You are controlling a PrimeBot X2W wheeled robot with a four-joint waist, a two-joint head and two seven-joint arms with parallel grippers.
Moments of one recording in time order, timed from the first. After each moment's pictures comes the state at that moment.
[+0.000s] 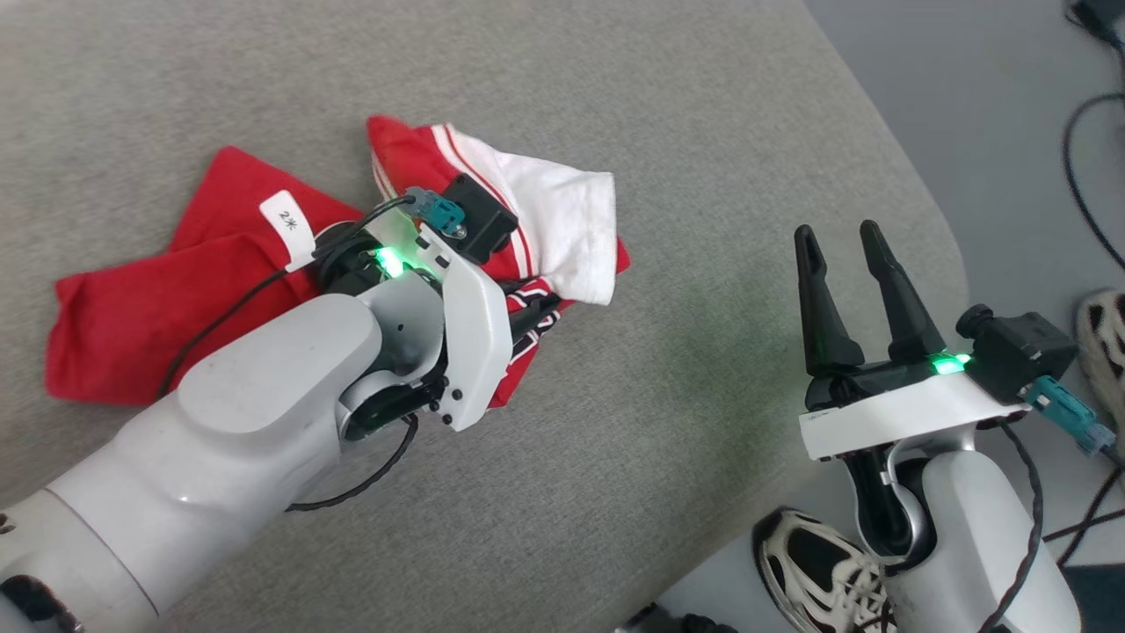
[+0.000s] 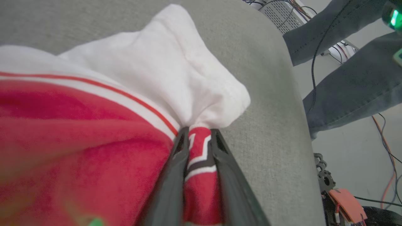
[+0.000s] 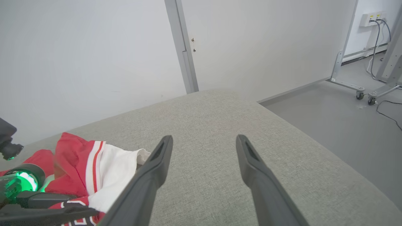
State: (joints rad) left arm -1.06 0.48 -1.28 0.46 -1.06 -0.13 0.25; right arm -0.34 -0.05 0.12 0.24 0.44 0.13 -0.26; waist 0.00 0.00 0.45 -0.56
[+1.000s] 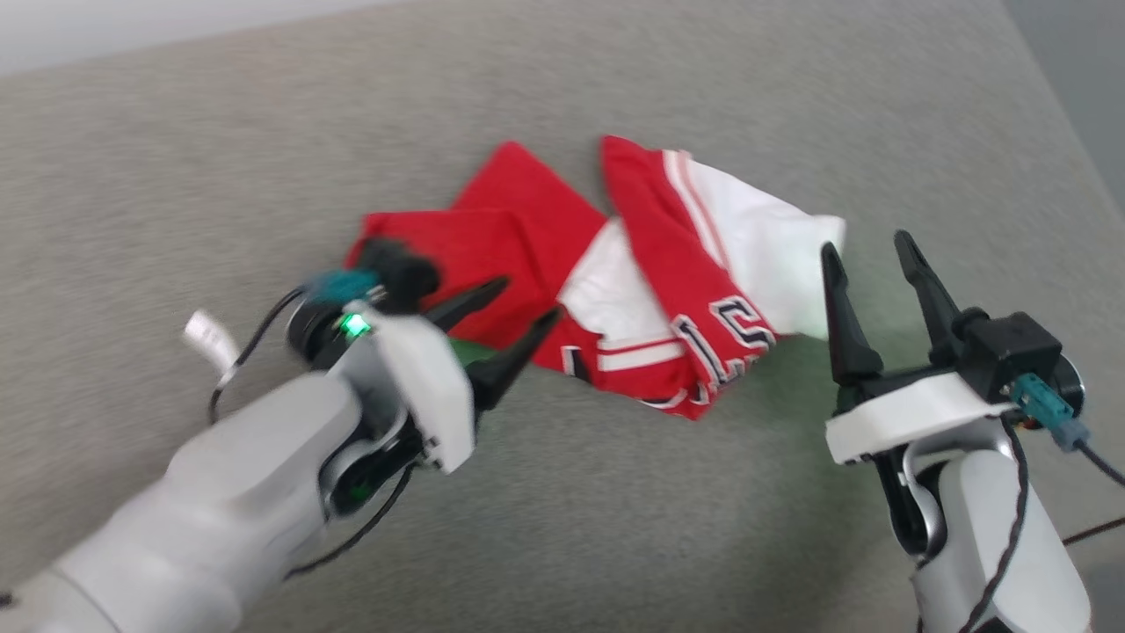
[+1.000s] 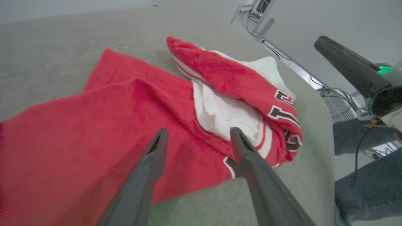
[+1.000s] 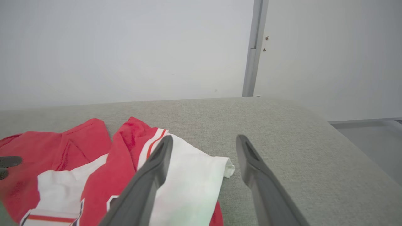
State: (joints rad) left arm -0.93 0.51 -1.25 0.44 -1.14 -0.13 -0.11; right arm -0.36 -0.05 0.02 0.32 0.16 0.13 -0.26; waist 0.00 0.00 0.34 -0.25
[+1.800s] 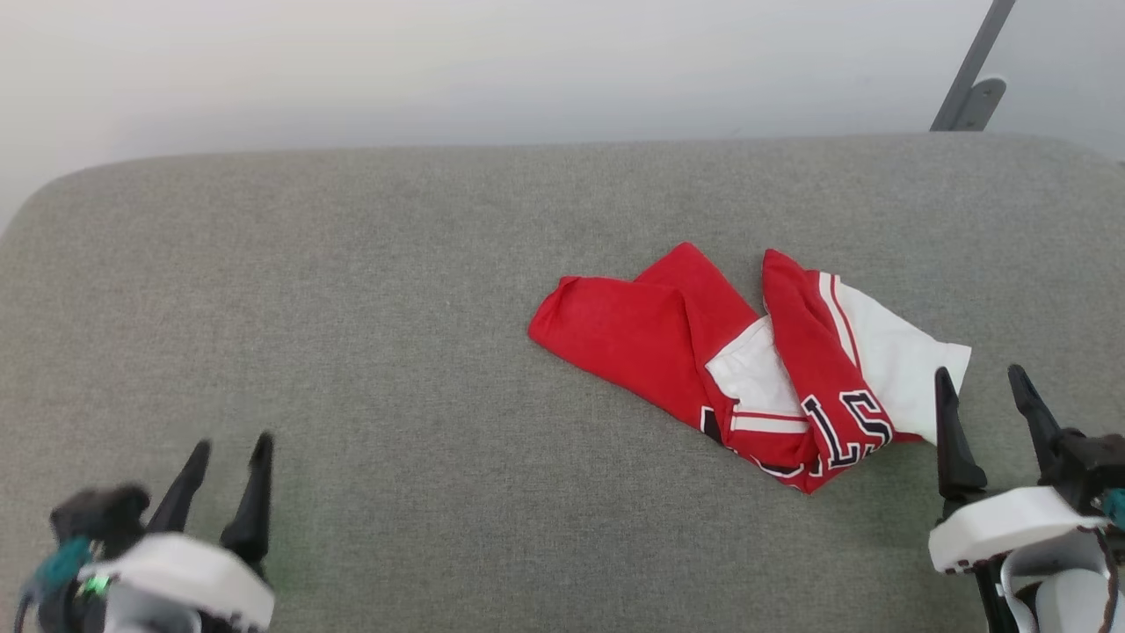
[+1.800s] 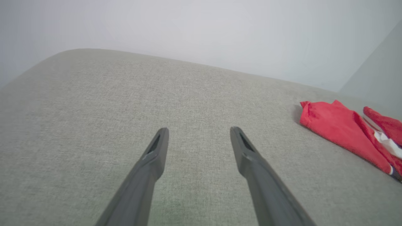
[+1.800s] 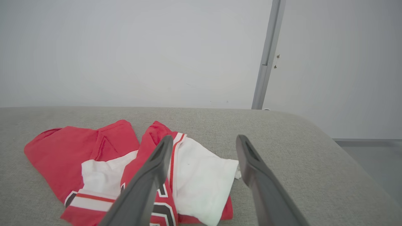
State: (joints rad) left arm -0.14 0.44 -0.27 0.41 -0.71 -0.07 -0.26; right arm -0.14 -0.13 -0.15 0.32 0.10 0.13 -0.26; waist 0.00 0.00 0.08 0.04
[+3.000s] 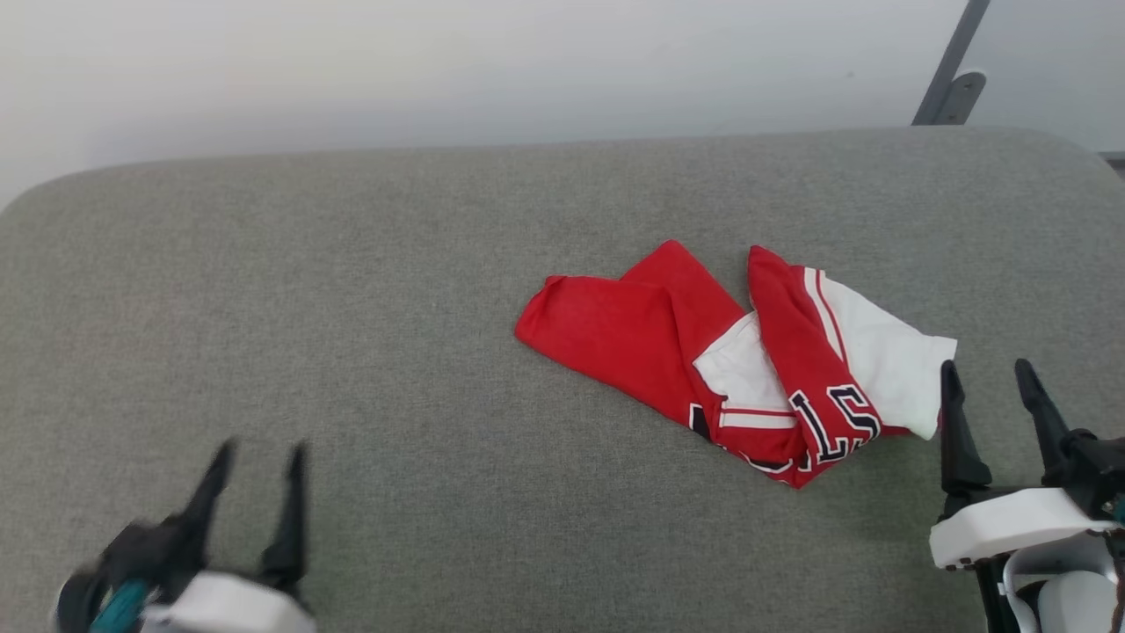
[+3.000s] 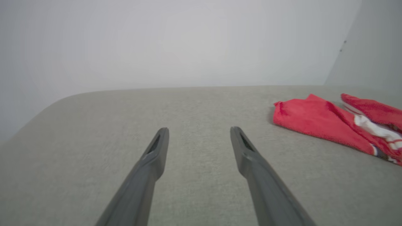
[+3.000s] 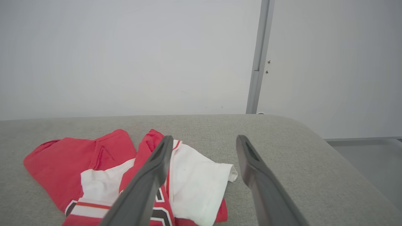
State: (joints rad) left arm 0.03 0.23 -0.01 0.19 -0.27 -0.13 -0.26; right arm -0.12 -0.11 -0.16 0.27 0.12 0.13 -0.26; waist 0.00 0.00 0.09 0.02
